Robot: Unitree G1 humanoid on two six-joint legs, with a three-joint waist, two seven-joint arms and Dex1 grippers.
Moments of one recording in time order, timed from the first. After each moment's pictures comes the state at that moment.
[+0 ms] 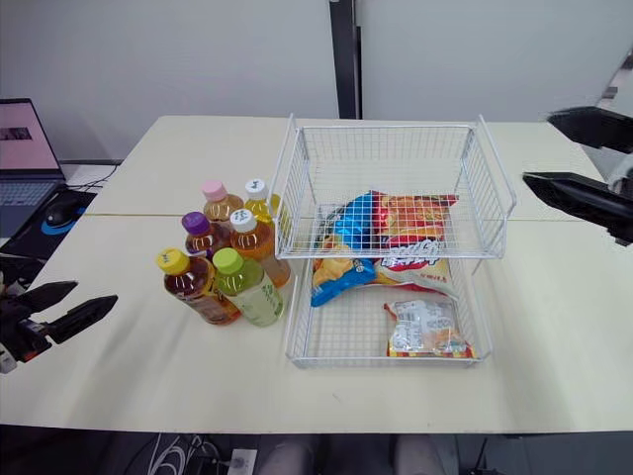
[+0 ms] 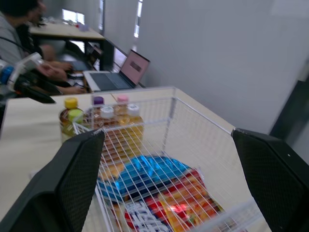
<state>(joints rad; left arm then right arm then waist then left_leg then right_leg) 0.21 0.90 0.76 -0.11 -0.64 0.61 -0.91 -0.54 -1.10 -0.49 -0.23 1.09 0.76 1.07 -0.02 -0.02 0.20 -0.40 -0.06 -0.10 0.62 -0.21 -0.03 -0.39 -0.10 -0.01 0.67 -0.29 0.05</state>
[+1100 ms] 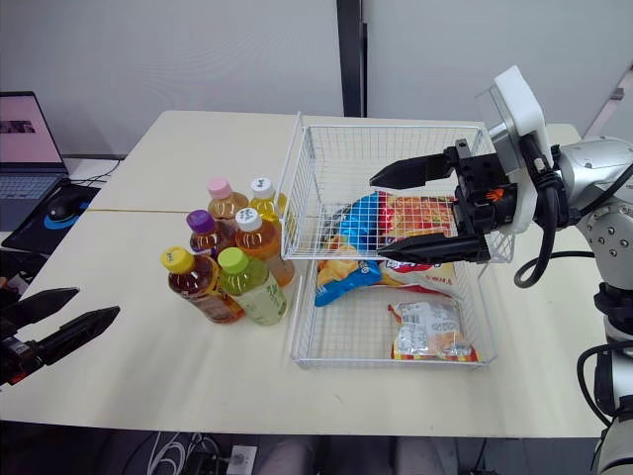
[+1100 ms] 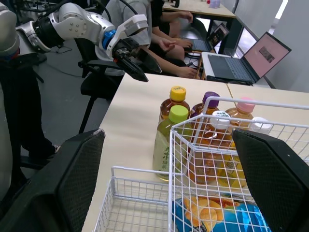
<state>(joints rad) 0.37 0.84 0.96 -0.46 -0.87 0.82 -0.84 -0.89 -0.89 -0.01 -0.24 0.87 0.75 1.28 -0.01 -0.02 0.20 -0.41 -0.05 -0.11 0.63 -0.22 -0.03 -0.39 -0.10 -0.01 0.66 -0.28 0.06</state>
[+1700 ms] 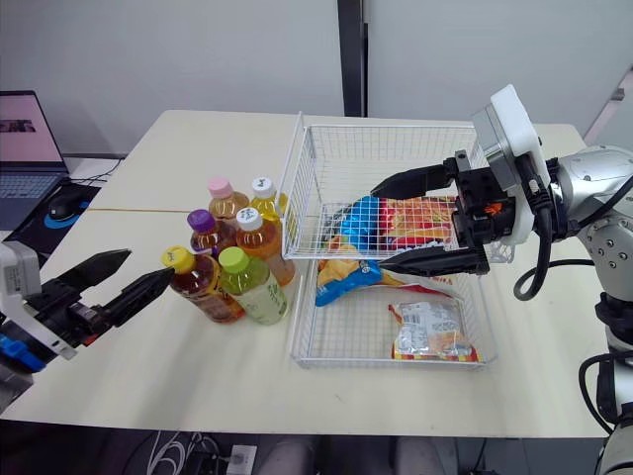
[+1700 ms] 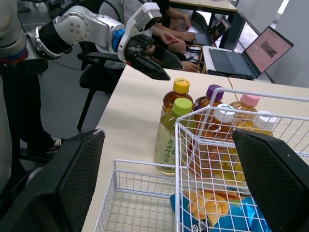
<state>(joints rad) 0.16 0.69 0.73 -0.64 -0.90 0.75 -0.50 -0.85 -0.89 -0.02 -0.29 0.84 0.74 1.28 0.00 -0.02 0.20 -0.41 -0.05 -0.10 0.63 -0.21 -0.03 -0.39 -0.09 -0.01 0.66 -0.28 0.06</state>
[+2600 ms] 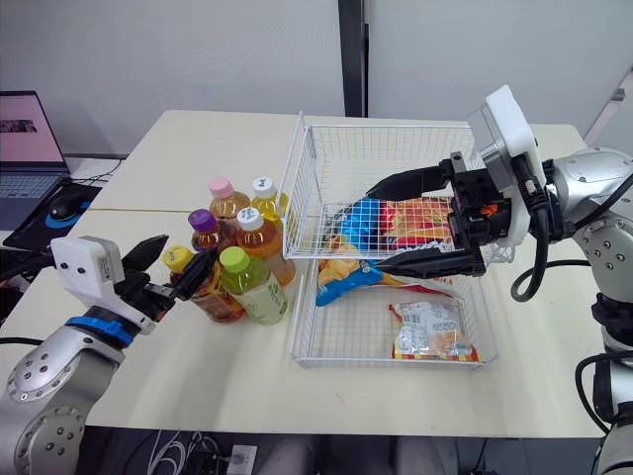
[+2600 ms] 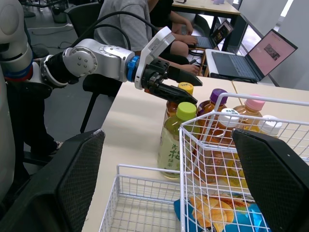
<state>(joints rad) 0.07 0.52 0.42 -0.68 -0.66 0.61 -0.26 -0.85 -0.88 -0.02 -0.30 0.86 0.76 1.26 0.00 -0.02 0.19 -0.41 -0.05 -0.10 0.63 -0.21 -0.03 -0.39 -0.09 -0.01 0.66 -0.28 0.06</state>
